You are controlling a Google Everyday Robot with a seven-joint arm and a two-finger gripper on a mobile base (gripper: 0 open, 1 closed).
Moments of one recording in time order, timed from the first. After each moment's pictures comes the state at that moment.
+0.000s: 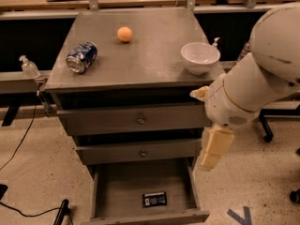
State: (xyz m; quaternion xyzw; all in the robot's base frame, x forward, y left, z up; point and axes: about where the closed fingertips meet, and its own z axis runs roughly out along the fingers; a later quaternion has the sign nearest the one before) arm 0.430 -0.120 0.857 -0.68 0.70 0.04 0.20
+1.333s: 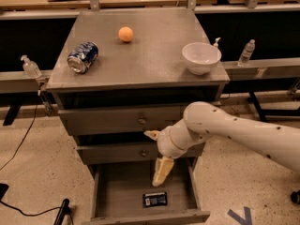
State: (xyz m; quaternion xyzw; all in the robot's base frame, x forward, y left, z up) arm 0.504 -0.010 0.606 -0.73 0.61 0.18 0.26
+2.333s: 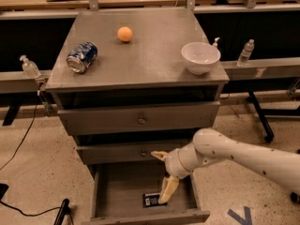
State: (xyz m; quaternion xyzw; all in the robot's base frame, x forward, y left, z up) arm 0.485 -0.028 0.505 -0.70 0.61 0.25 0.27
